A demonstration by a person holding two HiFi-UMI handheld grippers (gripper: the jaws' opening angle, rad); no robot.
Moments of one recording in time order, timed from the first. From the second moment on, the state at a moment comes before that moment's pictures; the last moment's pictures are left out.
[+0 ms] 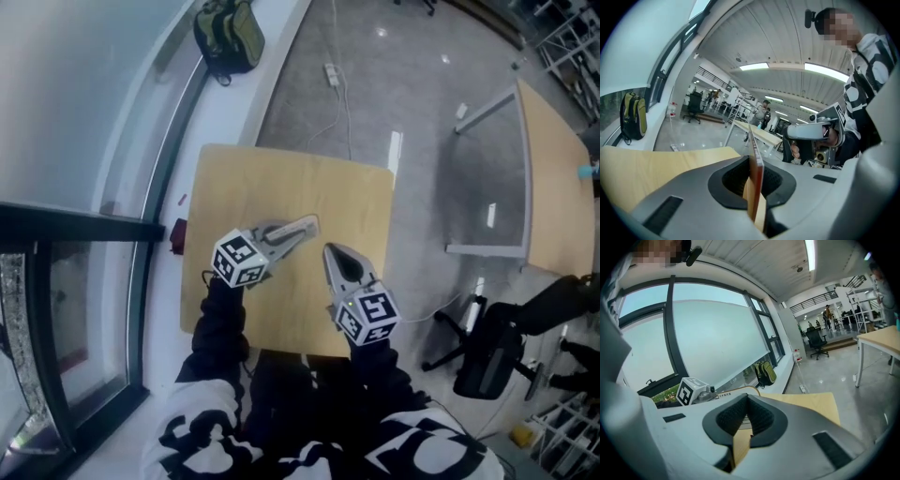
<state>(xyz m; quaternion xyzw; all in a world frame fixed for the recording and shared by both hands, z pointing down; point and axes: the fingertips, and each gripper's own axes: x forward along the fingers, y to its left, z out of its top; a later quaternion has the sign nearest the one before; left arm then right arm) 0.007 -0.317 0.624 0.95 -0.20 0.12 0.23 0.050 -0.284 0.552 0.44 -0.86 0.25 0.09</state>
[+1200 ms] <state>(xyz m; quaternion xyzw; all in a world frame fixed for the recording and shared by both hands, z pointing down) -0.011 -0.199 0.384 0.85 -0.52 0.02 0.06 0.057 -0.180 0.372 0.38 -0.92 0.10 0.01</state>
